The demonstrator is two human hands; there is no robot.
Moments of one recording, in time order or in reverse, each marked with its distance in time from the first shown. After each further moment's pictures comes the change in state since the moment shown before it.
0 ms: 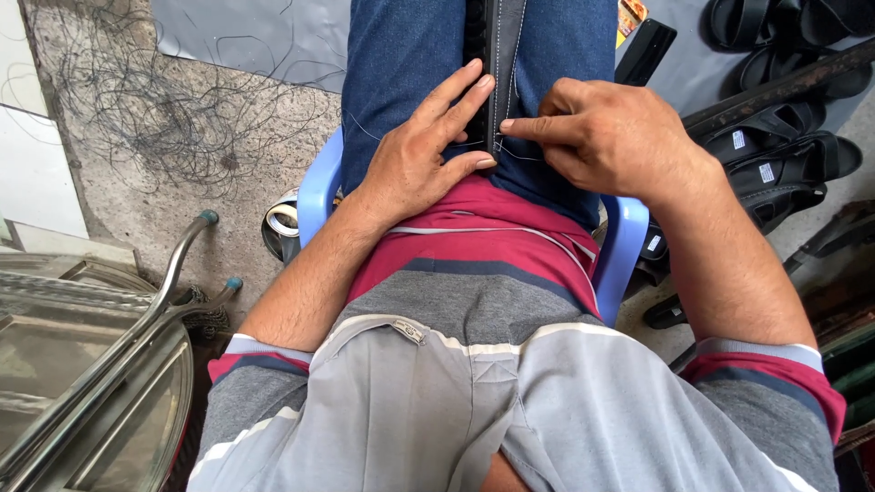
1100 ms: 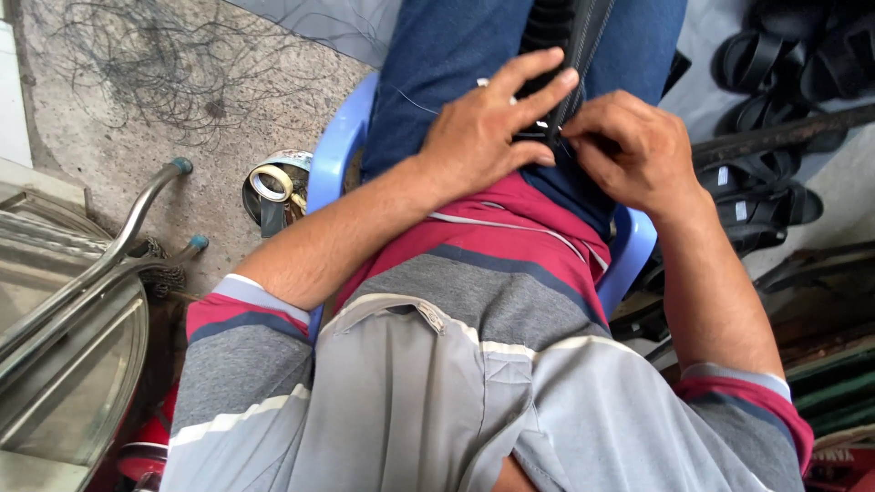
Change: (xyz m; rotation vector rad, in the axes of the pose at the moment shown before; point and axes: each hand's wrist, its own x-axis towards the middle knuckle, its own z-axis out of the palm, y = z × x) left_hand 0.012 -0.020 0.025 0.229 0.094 0.024; right_hand 0.011 -0.013 0.022 0.277 0.176 0.033
